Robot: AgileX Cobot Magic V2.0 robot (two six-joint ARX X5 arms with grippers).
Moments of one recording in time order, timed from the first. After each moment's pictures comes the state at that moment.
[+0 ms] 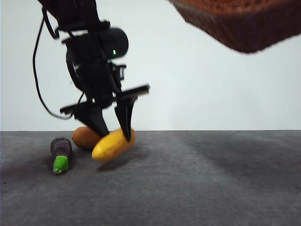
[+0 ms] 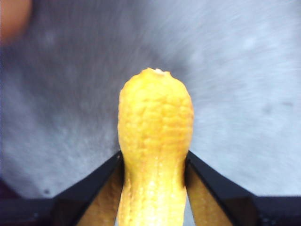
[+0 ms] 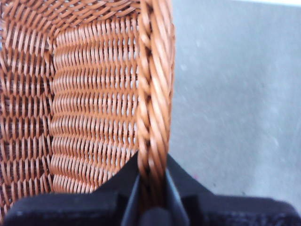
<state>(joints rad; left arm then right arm) -0.51 1.91 1.44 -0.68 0.11 -0.34 0.16 1.21 1.51 -1.03 -0.22 -0.07</state>
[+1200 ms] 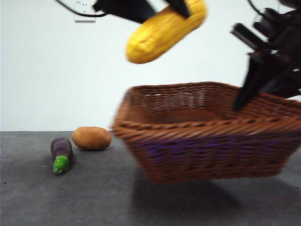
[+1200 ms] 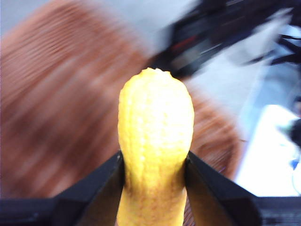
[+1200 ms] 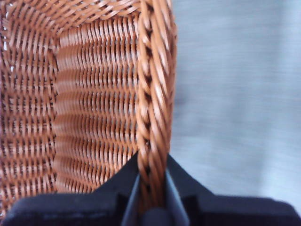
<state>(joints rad) -0.89 1.36 1.21 -0.54 0.19 -0.07 0.33 1.26 0.77 -0.38 -0.40 0.37</state>
